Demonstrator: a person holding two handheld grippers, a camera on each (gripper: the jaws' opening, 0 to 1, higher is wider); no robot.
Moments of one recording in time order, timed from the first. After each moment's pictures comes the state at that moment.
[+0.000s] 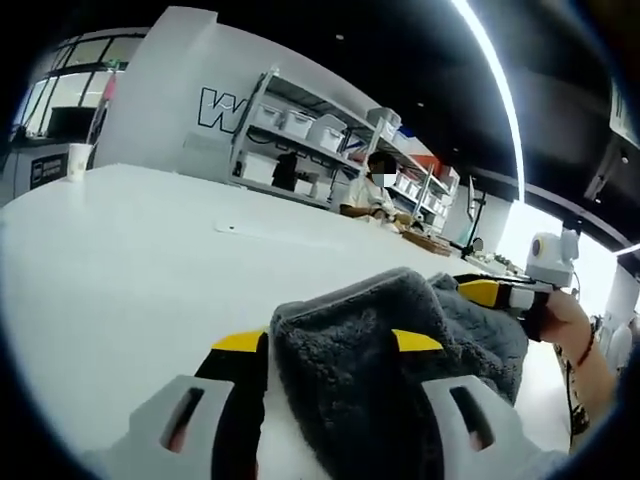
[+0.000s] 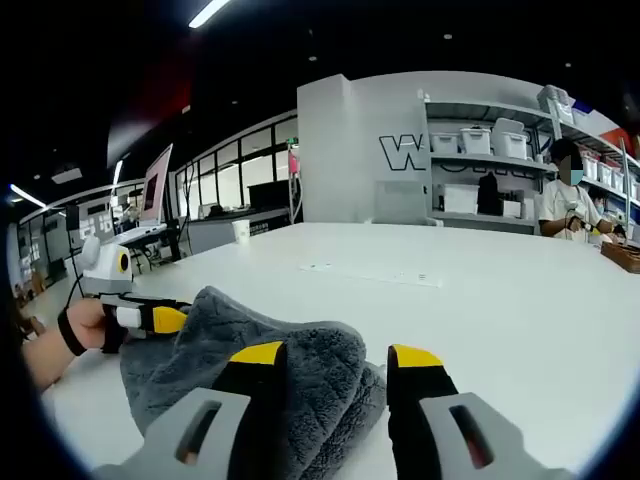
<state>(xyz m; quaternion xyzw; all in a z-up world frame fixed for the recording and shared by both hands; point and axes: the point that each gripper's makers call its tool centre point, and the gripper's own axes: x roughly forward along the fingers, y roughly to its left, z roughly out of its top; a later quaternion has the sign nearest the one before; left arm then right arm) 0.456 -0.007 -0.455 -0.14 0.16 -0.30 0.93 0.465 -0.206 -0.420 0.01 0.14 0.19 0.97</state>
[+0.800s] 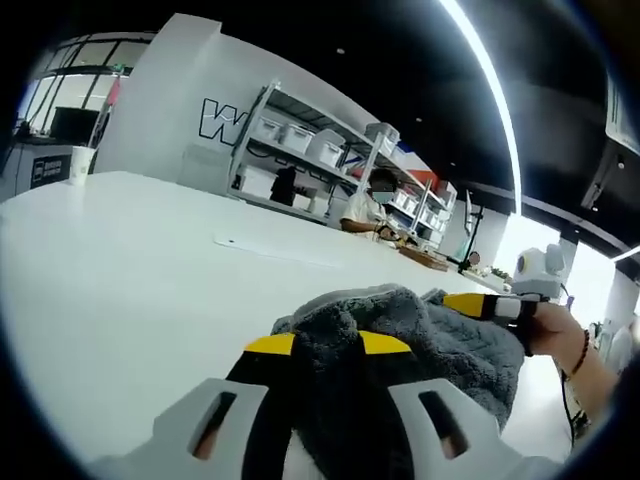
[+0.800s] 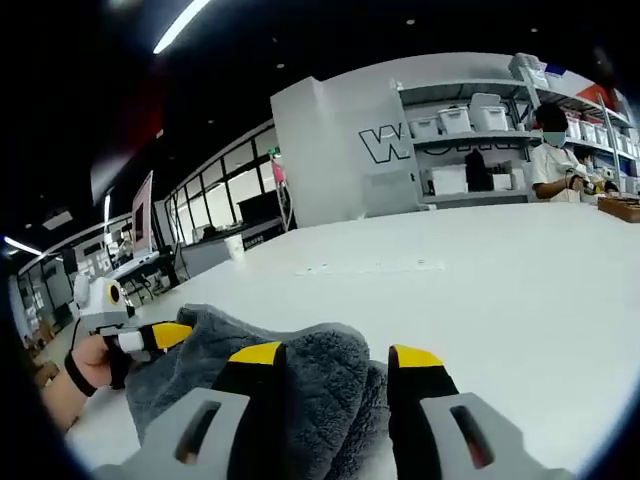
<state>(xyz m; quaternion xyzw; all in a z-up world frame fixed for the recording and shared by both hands) 0.448 -0.007 -0.443 -0.15 0.11 -0.30 0.93 0.475 -0.205 -0.427 0.09 0.15 0.18 0.97</state>
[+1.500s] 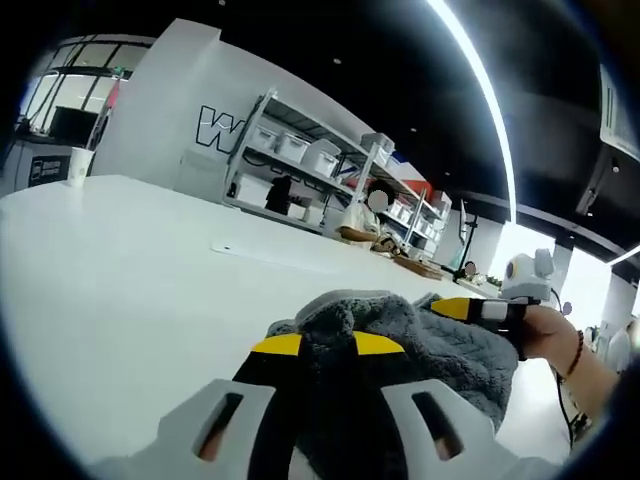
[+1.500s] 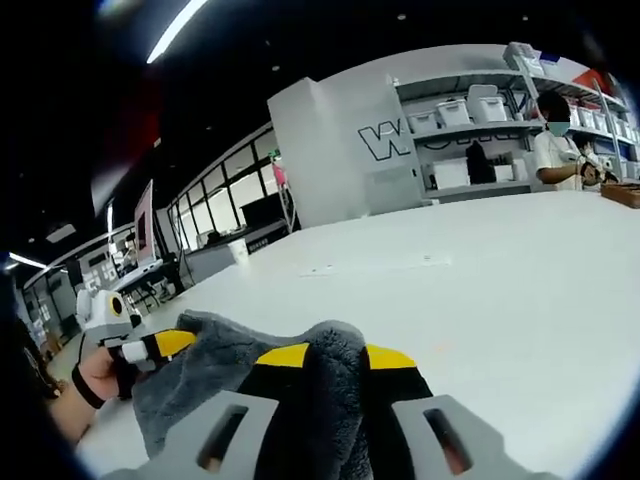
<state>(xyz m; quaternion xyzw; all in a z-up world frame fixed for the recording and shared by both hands) 0.461 -0.003 -0.441 -0.17 0.11 -0.31 0.93 0.476 -0.200 -0.427 0.11 0.15 0.19 0.96</state>
